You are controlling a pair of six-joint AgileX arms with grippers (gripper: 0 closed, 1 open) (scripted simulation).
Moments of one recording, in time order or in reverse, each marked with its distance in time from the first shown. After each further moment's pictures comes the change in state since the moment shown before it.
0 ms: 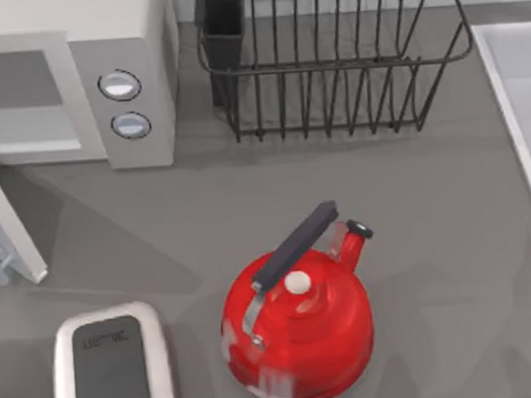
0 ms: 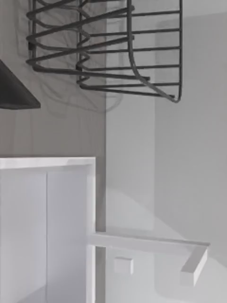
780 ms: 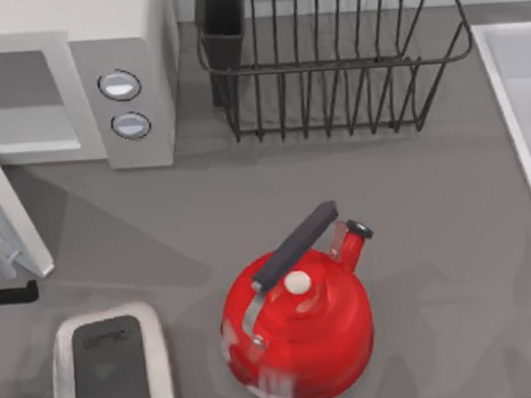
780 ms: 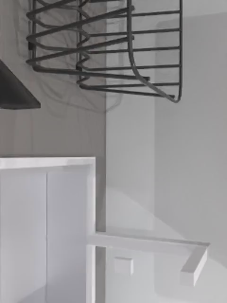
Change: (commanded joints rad) left arm -0.498 -0.198 -0.123 0.021 -0.335 -0.380; right arm 0.000 0.000 0.000 0.000 0.000 0.000
